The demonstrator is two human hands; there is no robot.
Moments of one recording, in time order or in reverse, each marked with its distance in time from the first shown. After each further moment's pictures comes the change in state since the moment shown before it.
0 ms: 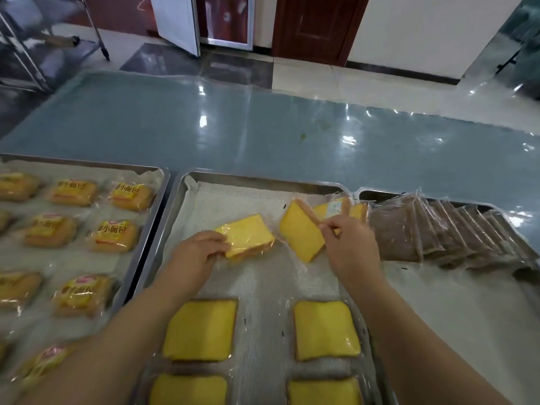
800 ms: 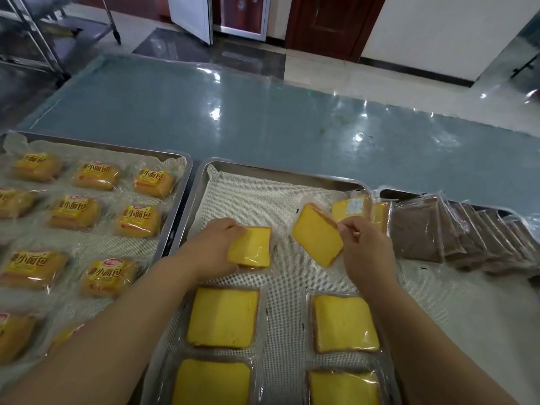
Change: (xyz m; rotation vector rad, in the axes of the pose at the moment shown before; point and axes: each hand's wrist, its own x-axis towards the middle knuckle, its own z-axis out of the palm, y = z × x) left_hand 0.015 -0.014 -0.015 0.321 -0.388 0.023; right_hand -0.018 -0.013 0.009 0.100 0.006 0.057
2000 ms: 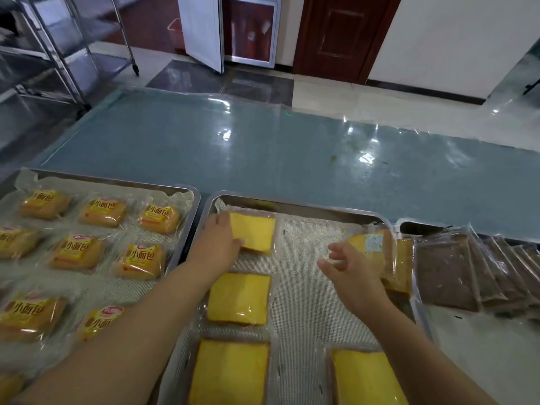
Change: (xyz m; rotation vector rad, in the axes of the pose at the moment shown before) left_hand 0.061 -0.016 -0.027 -0.224 0.317 -0.396; right_hand 0.039 0.000 0.042 0.164 -0.312 0.047
